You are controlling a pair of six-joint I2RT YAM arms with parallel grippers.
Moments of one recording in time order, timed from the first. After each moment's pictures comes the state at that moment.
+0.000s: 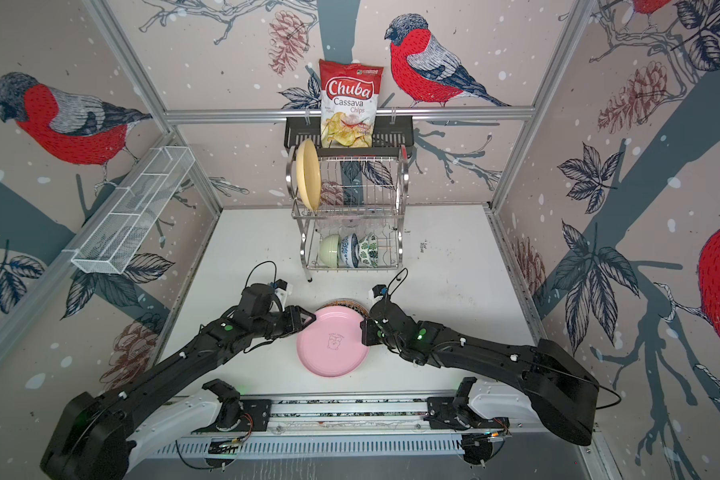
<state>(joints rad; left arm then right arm) -0.51 1.02 0.47 -0.25 0.41 -0.79 1.01 1.20 0.55 -0.10 0.06 0.76</state>
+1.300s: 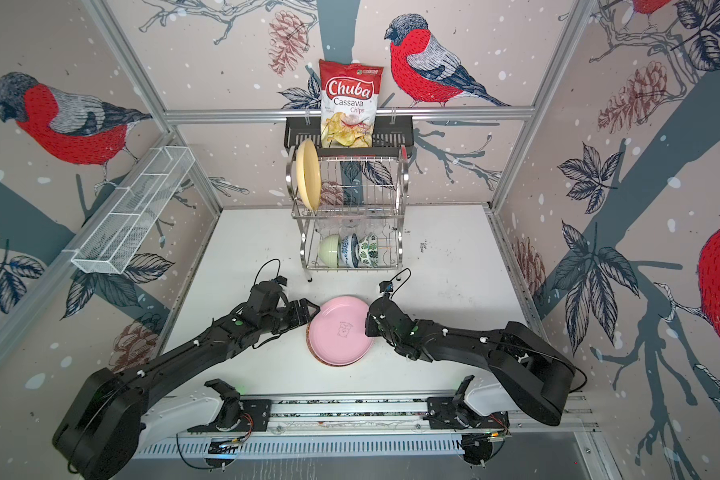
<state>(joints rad) -0.50 1.12 0.48 -0.16 0.27 -0.81 0.96 1.37 0.50 0.10 0.19 0.75</state>
